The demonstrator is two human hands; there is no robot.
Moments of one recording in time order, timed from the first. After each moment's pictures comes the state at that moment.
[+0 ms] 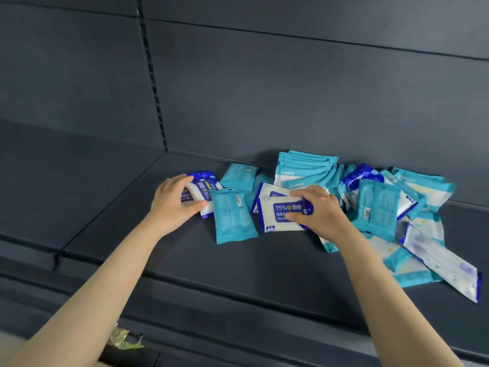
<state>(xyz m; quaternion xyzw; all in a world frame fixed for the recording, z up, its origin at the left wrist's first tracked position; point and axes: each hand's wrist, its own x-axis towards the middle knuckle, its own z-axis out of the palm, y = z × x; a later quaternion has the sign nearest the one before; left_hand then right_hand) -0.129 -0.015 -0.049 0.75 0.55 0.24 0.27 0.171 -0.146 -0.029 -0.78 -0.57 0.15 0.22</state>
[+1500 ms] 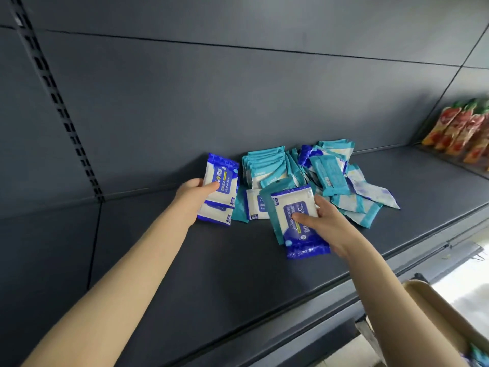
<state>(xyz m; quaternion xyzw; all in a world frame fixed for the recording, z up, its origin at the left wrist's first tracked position) -0.048 0.085 -0.024 0.64 0.35 0.15 0.66 0.056 -0.184 -0.013 -0.76 -0.18 0.25 0.57</state>
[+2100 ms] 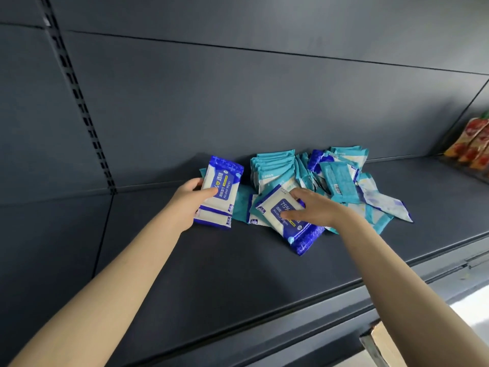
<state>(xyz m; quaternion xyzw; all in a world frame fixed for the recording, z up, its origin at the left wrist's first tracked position) -0.068 0.084 -0.029 0.62 0.35 0.18 0.68 0.116 -0.146 0.001 -0.87 -0.42 0.20 0.17</state>
